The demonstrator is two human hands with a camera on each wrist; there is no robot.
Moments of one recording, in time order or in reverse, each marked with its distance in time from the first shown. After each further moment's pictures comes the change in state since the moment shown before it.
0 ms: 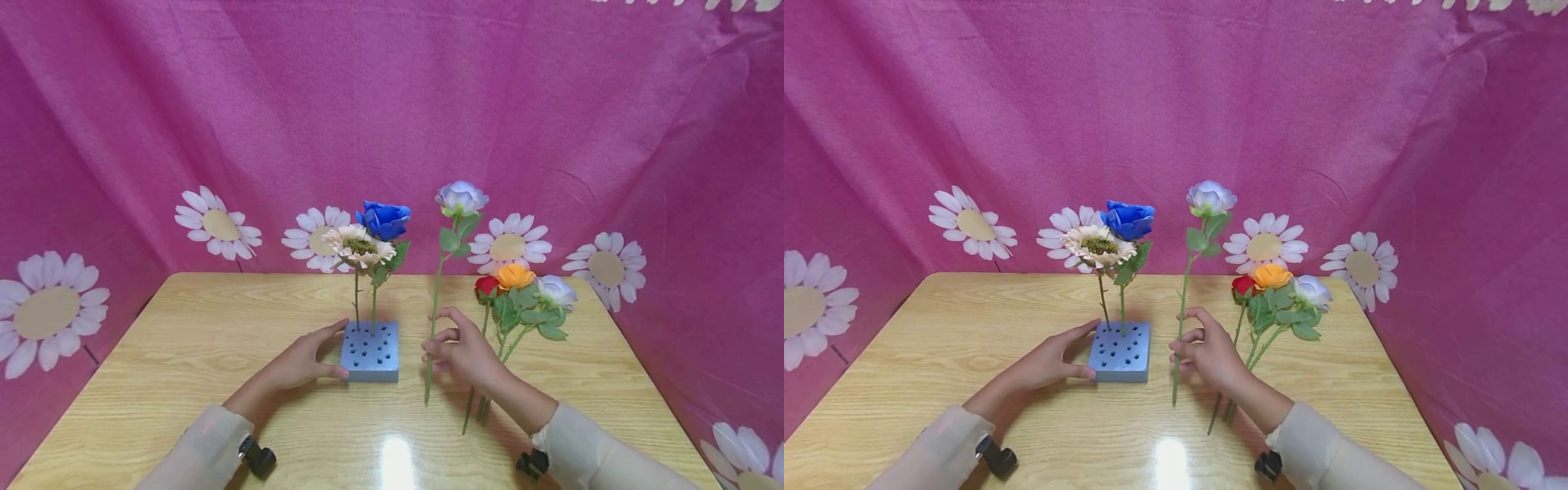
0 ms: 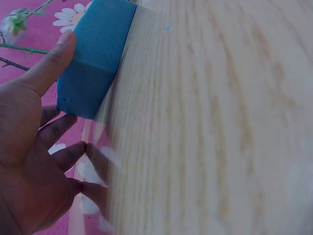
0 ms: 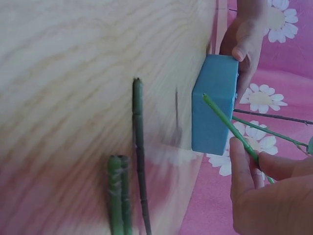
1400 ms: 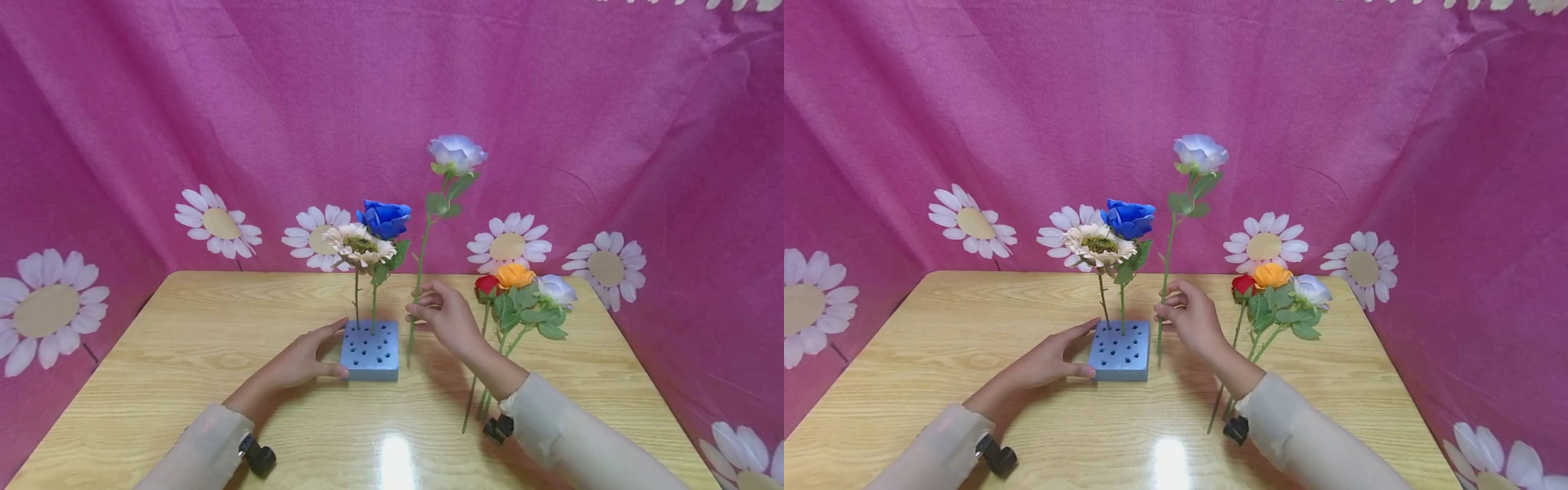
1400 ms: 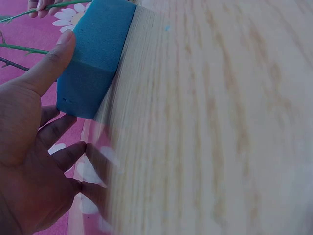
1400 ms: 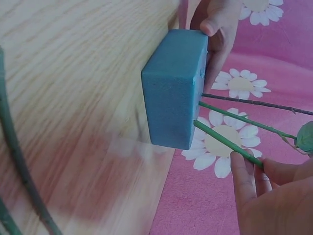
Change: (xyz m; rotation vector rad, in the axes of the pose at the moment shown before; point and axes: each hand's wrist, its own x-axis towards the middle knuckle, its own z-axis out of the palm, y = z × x) left_hand 0.001 0.000 0.000 -0.012 -0.003 -0.014; right_hand 0.036 -0.033 0.020 -0.071 0.104 -0.202
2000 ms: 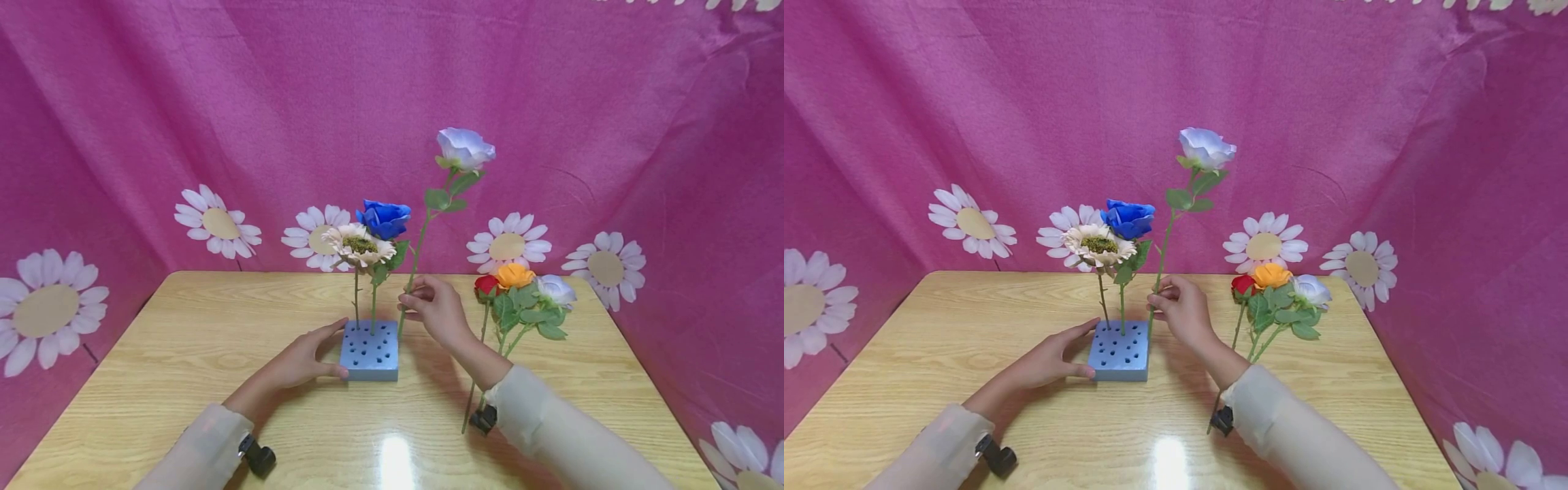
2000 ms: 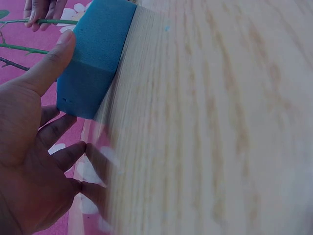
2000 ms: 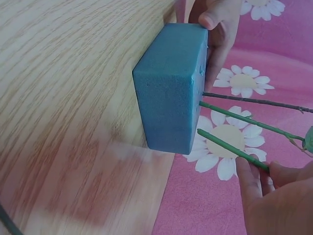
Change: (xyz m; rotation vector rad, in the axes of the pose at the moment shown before) left_hand 0.000 0.000 0.000 0.011 0.005 -0.002; right_hand 0.015 -0.003 0.015 0.036 0.061 -0.004
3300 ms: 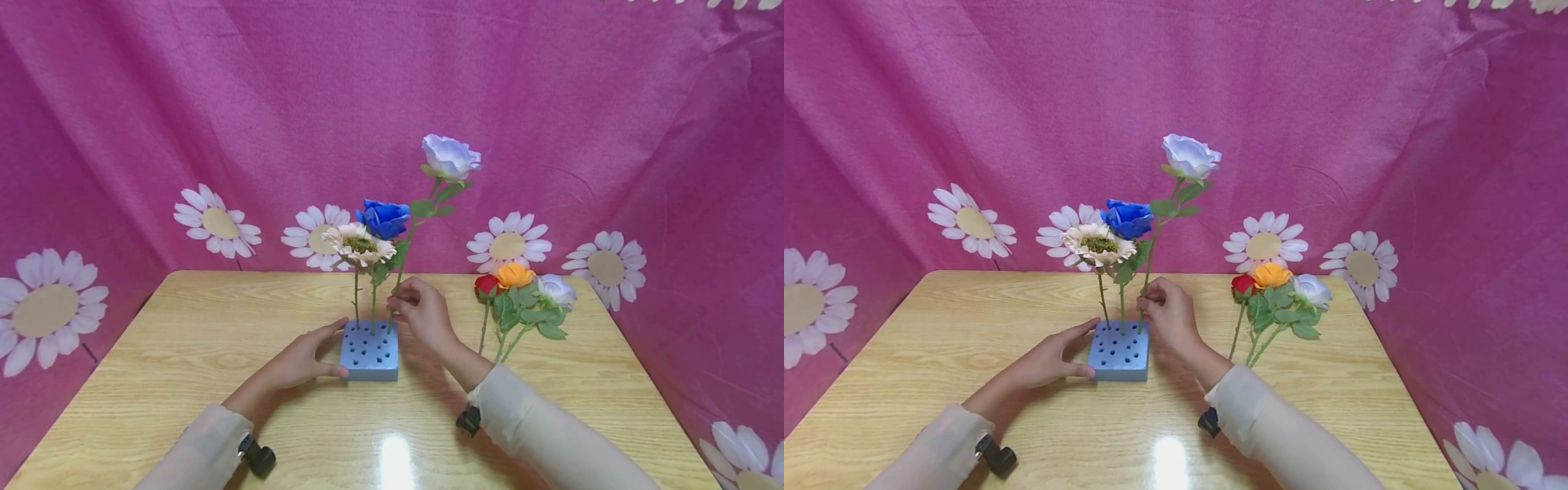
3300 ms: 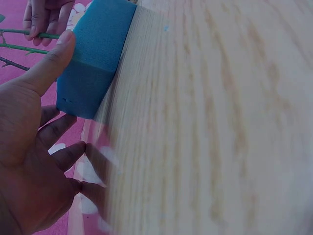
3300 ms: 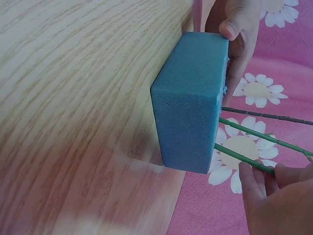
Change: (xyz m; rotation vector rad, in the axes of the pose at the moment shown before) left_hand 0.000 -0.001 0.000 -0.011 -0.004 0.012; right_hand 0.006 0.016 0.025 -0.042 0.052 -0.078
